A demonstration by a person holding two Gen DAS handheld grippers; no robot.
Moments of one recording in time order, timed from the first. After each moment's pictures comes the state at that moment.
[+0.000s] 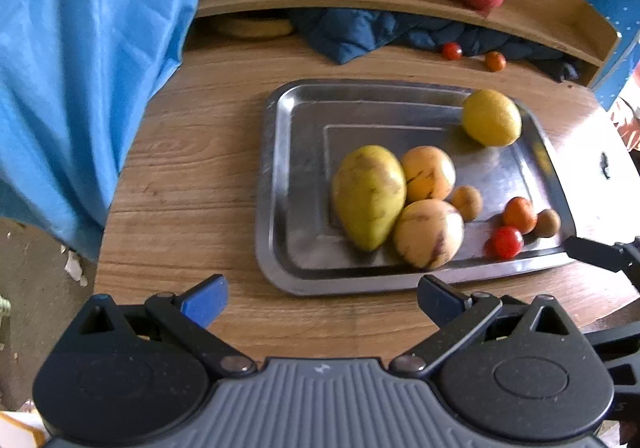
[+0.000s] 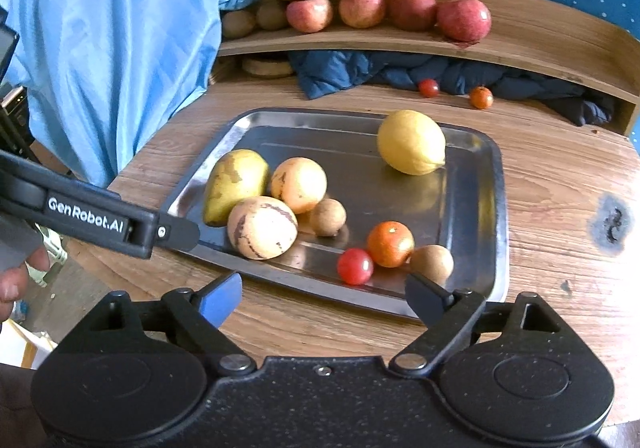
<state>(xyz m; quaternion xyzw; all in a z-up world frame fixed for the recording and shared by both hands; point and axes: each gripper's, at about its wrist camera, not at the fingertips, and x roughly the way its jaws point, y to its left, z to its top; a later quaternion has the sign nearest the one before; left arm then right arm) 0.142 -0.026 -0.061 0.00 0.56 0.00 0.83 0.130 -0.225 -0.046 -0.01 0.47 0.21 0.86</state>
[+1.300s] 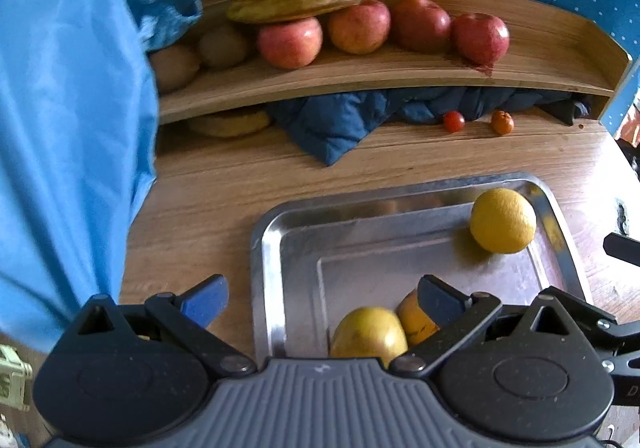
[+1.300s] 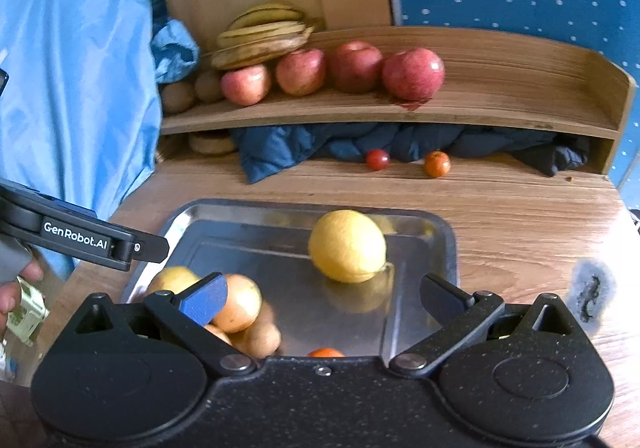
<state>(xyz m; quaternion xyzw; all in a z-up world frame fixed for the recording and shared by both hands) 0.245 -0.051 -0.046 0.06 0.53 -0.03 0.85 0.205 -0.253 -0.034 0.03 0.42 0.14 0.89</state>
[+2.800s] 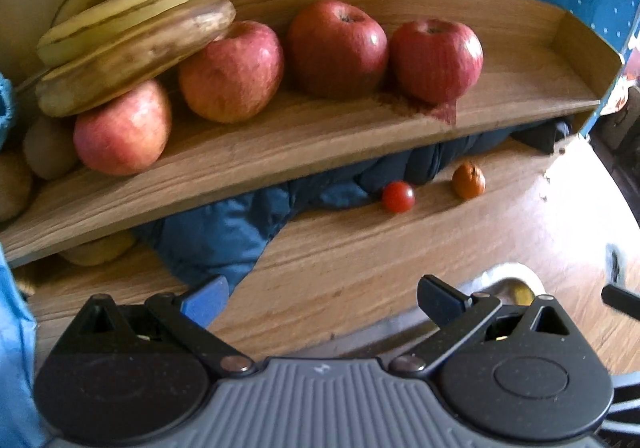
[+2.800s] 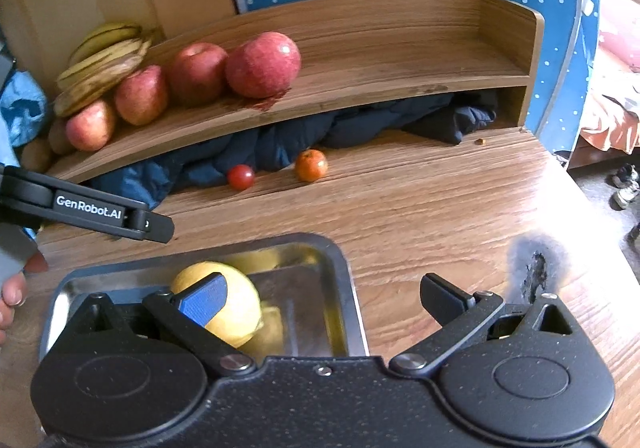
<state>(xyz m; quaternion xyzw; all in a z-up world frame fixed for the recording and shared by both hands) 0.372 -0.115 -0.094 0.07 0.53 -0.14 0.83 0.264 -0.287 -0.070 0.08 0.45 -0.03 0.89</state>
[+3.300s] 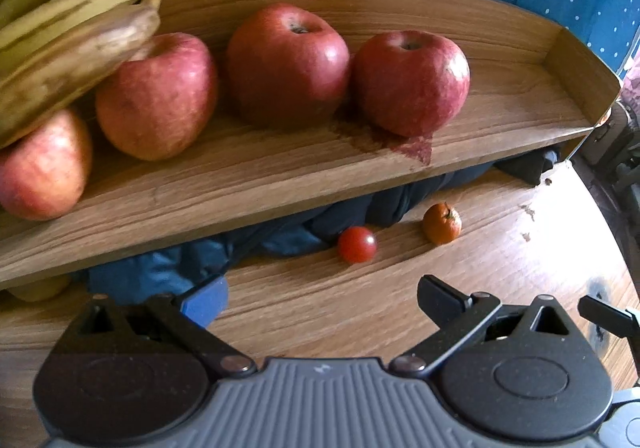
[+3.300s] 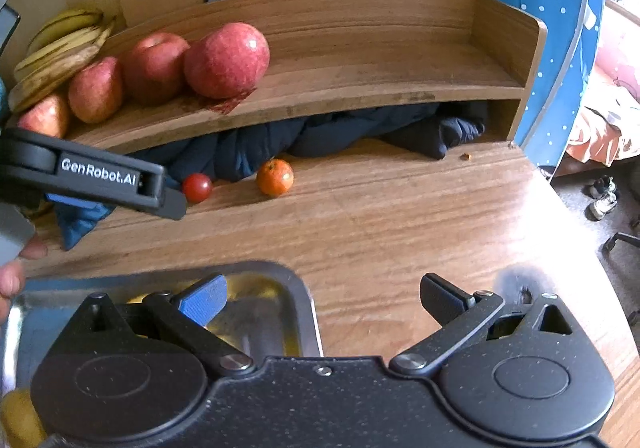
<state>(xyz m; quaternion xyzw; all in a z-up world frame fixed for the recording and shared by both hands) 0.403 -0.144 -0.112 0.04 0.53 -0.17 0.83 0.300 -0.292 -0.085 0.04 0.46 -0.06 0.89</state>
